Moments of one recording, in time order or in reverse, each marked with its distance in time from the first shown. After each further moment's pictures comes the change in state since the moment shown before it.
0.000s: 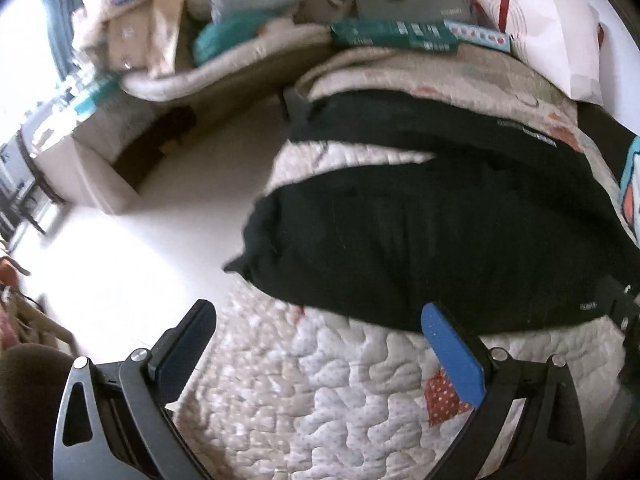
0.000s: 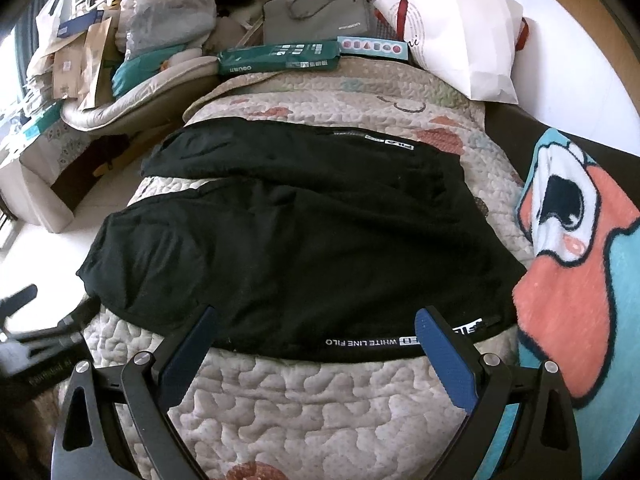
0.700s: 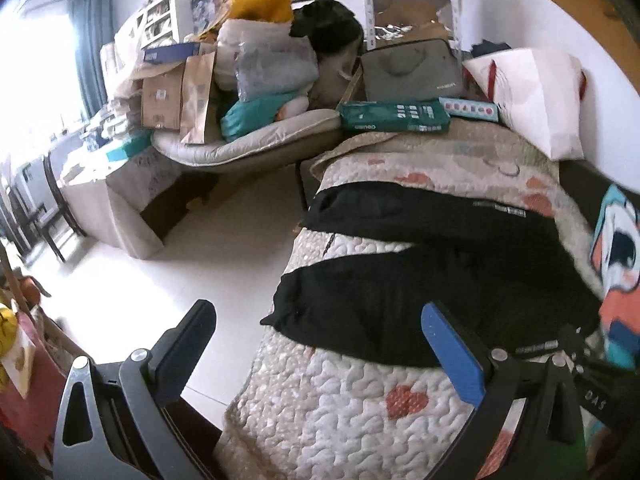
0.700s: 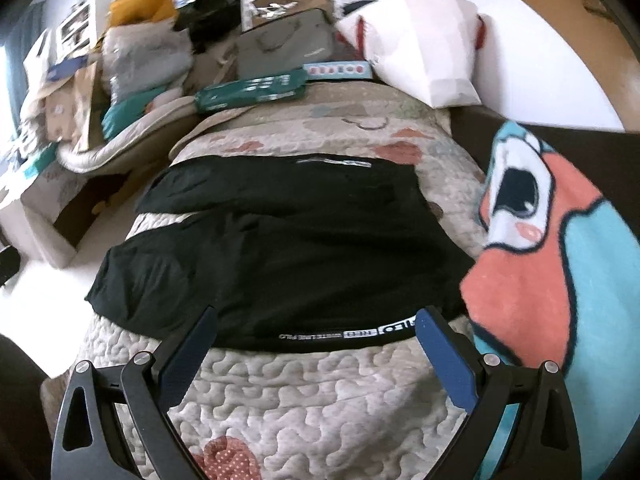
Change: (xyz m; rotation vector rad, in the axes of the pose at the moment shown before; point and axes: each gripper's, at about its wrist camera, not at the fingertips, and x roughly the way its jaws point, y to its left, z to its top) left arm -0.112 0.006 0.033 -0.039 -0.194 0.014; right arm -0.039 -0.057 -0.008 0.151 -0.076 0.008
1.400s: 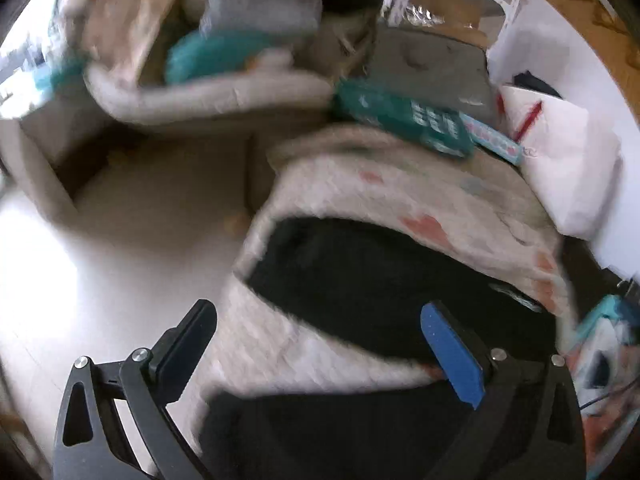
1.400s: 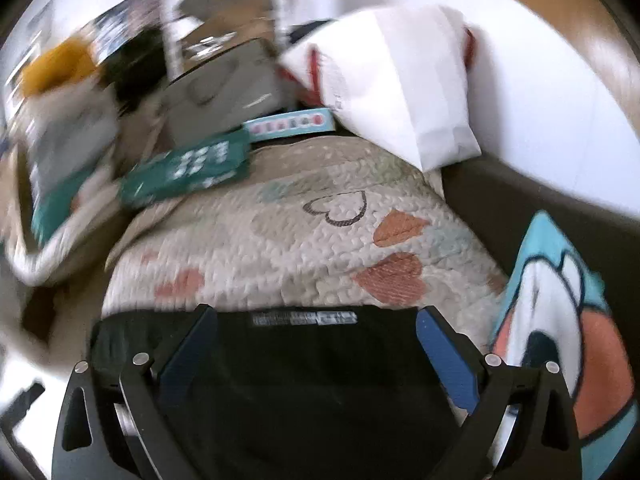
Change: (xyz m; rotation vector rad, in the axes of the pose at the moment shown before) left arm 0.234 0.030 0.107 -0.158 0.093 -0.215; right arm 0.139 -0.018 0.218 0.229 -0.072 -0.095
